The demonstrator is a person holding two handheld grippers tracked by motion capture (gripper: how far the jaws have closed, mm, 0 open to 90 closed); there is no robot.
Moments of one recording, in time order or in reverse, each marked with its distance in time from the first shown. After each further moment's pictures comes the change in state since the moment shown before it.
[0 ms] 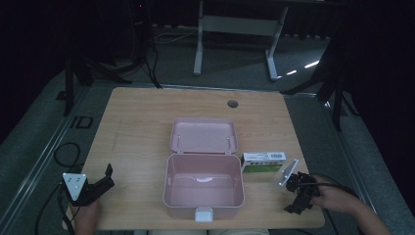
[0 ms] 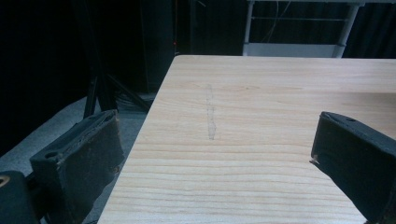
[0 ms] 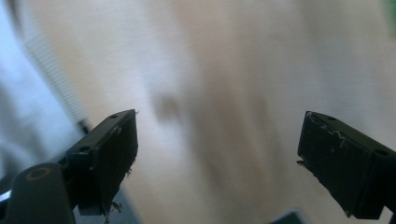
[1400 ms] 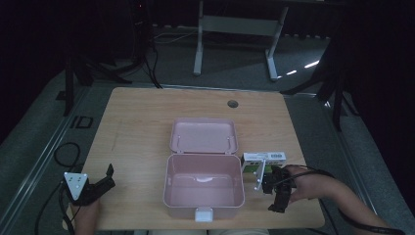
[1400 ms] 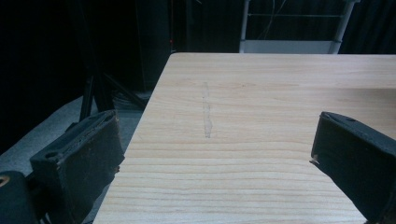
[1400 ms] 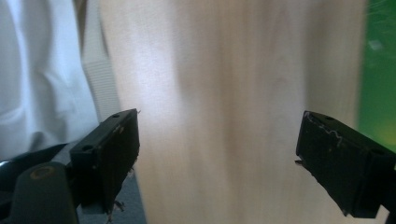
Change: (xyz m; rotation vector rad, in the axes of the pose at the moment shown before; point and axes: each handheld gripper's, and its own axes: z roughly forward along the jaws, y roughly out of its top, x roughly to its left) left arm -0.001 0.000 0.001 0.011 -0.014 0.008; right arm 0.037 0.082 -0.028 0.112 -0.057 -0.308
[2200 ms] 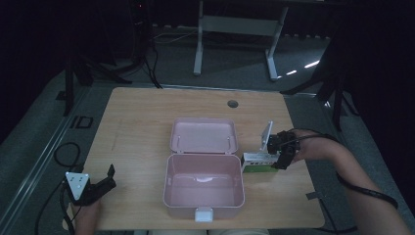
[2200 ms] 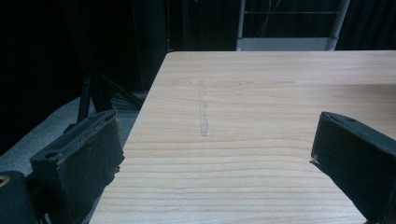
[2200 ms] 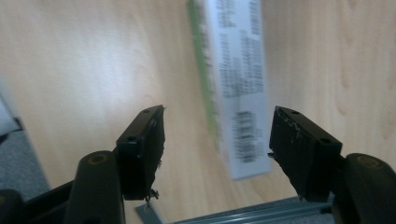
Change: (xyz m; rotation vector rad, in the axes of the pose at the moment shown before) left arm -0.002 0.000 0.000 0.006 -0.013 0.015; right arm -0.083 -0.008 -0.054 -0.006 -0.153 0.032
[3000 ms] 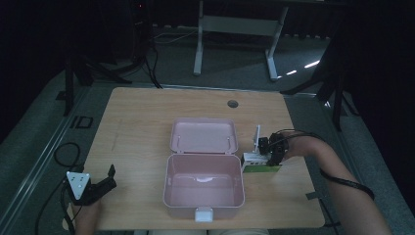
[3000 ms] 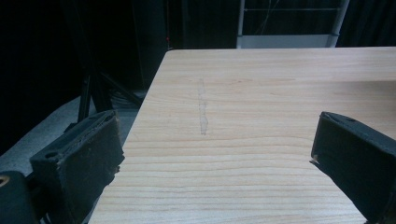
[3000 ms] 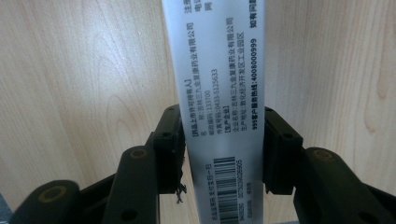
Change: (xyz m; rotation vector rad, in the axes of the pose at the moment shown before) left arm -0.001 0.000 0.001 0.008 0.002 0.008; right arm -0.020 0.012 0.053 0.088 0.067 -0.051
